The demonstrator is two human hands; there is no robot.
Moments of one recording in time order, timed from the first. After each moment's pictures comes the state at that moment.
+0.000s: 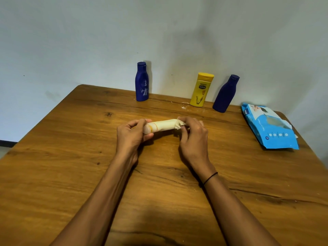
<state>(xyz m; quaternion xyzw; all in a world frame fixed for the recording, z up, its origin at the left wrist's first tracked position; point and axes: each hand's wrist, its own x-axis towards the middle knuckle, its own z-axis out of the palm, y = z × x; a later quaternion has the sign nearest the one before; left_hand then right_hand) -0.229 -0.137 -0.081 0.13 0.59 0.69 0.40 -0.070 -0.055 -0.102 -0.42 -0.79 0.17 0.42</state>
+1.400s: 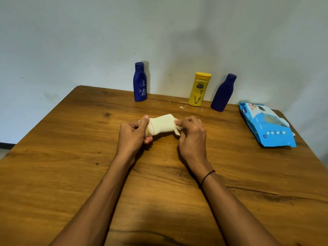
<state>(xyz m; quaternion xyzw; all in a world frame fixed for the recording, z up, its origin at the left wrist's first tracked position) -0.229 -0.137 -0.090 0.26 0.65 0.63 0.33 -0.071 -0.055 -0.104 -0.43 -0.79 0.14 0.42</state>
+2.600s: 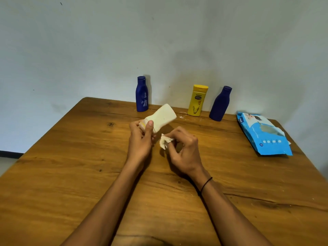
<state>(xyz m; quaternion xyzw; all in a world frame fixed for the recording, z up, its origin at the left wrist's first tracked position) -0.212 -0.129 -0.084 0.30 0.66 0.63 0.28 -0.067 -0.061 -0.101 -0.23 -0.83 0.23 0.46</state>
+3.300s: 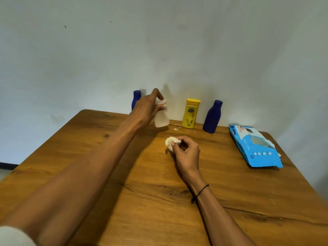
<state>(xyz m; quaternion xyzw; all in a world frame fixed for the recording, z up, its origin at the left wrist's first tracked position) -0.266 -0.025 -0.006 0.64 0.68 0.36 -0.02 -0.067 -0.032 -0.110 -0.42 -0.65 0.41 0.48</state>
